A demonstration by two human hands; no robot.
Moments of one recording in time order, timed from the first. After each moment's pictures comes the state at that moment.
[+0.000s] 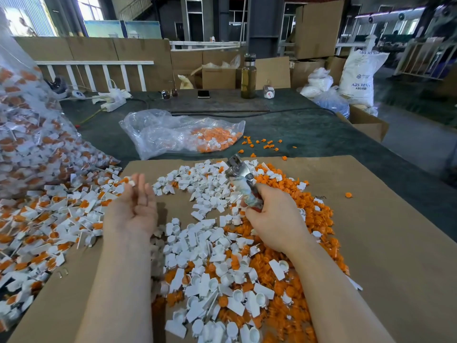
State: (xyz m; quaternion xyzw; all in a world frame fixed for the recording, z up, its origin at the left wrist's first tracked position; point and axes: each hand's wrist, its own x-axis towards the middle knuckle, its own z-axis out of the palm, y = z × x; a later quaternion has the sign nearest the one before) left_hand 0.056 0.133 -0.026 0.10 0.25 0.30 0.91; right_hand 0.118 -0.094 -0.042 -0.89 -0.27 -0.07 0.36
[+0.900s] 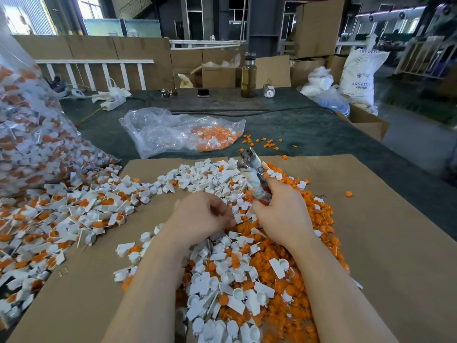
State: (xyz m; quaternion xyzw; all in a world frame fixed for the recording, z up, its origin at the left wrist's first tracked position) left_hand 0.064 0.065 -0.023 0.93 0.10 0.00 0.36; right_hand 0.123 -0.097 -0.042 -0.90 -0.22 -0.12 0.36
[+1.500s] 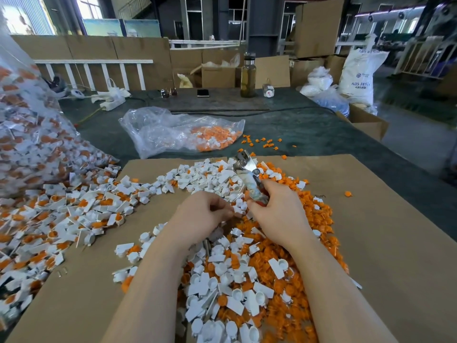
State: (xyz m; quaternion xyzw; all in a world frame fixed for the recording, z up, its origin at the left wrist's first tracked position) left_hand 0.070 0.068 -0.033 0.91 0.09 0.01 0.41; right_hand 0.126 -0.096 -0.046 -0.90 -0.23 -0.10 0.36
